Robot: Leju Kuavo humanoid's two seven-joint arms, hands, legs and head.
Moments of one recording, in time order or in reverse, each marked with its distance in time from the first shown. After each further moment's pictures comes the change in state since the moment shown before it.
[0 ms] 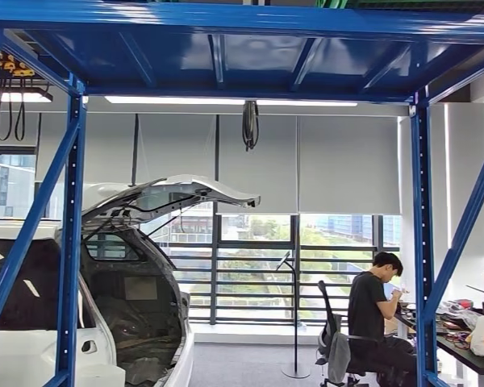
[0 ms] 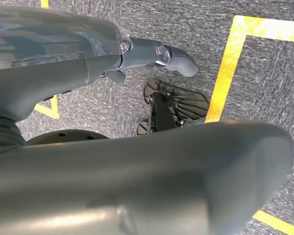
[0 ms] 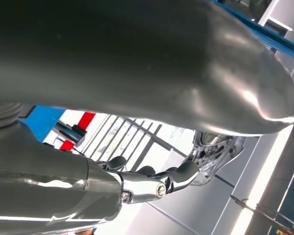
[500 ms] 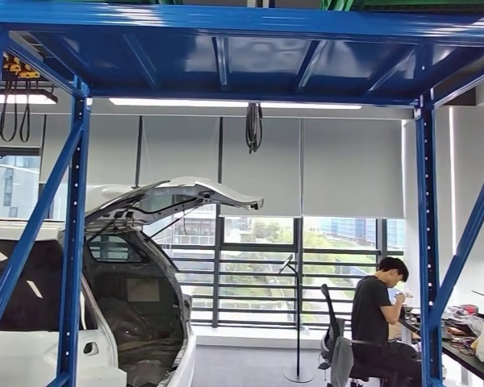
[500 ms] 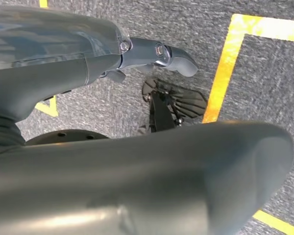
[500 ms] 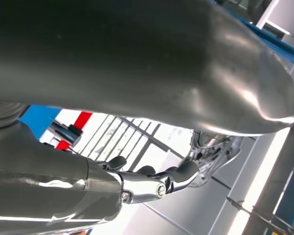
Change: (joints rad) left arm 0.003 0.001 0.000 0.000 0.000 -0.001 0.001; right arm 0.009 -0.016 0.001 -0.015 -0.008 -0.003 -0.001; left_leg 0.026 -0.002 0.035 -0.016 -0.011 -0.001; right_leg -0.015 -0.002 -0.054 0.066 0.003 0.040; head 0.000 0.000
